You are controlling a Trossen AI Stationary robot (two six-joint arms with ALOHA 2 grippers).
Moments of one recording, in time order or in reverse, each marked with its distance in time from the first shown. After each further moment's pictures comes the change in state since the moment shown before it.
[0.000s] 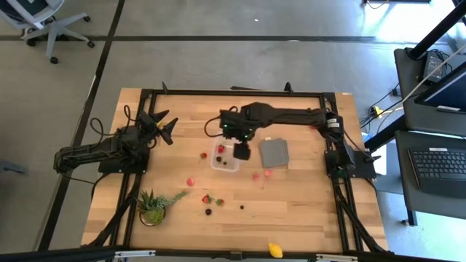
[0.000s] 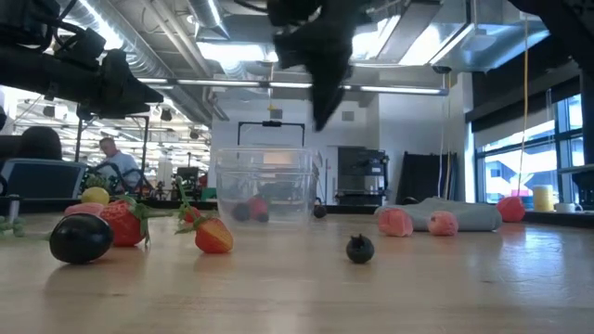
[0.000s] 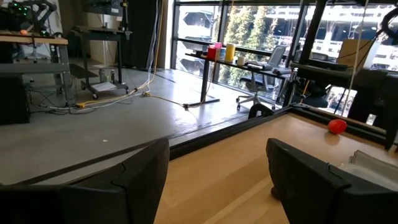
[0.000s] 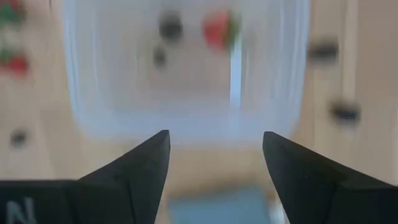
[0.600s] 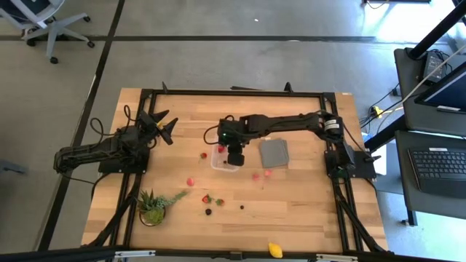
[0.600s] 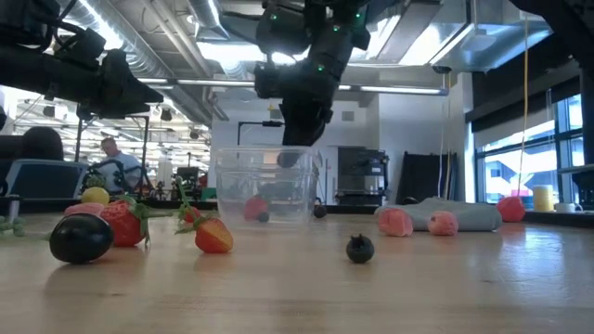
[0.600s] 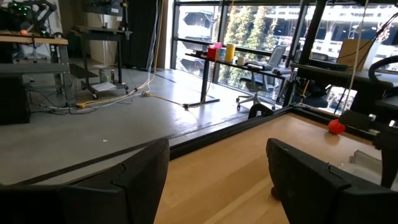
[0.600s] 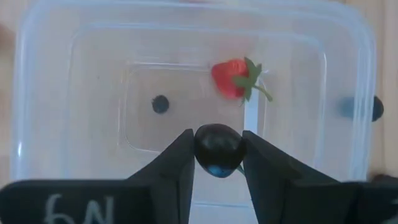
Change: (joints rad) left arm 0.000 0.000 0.000 0.000 0.000 0.000; right arm 0.019 0.007 -0.275 0.467 0.009 -0.042
